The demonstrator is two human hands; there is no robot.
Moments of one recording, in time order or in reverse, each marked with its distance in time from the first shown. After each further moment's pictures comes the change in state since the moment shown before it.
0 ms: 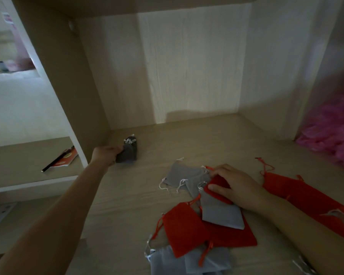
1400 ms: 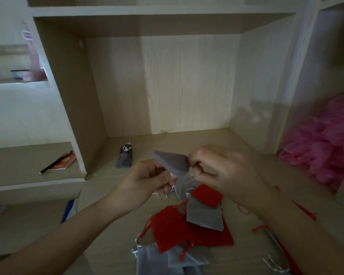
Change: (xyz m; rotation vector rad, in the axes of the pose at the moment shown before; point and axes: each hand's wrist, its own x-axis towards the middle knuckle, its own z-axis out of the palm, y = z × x) left_hand -0.225 0.062 0.014 -0.235 -0.829 0.656; right_hand -0.027 -0.113 -0.100 -0.153 0.508 -0.641
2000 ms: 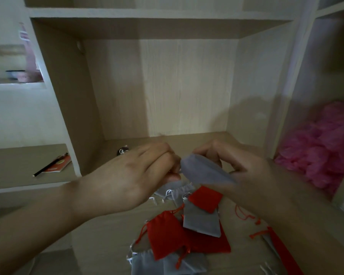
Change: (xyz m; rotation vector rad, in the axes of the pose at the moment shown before) left_hand 0.004 0.056 -0.012 1.276 -0.058 0.900; right_hand 0.007 -0.025 -0.032 0.451 0.073 0.166
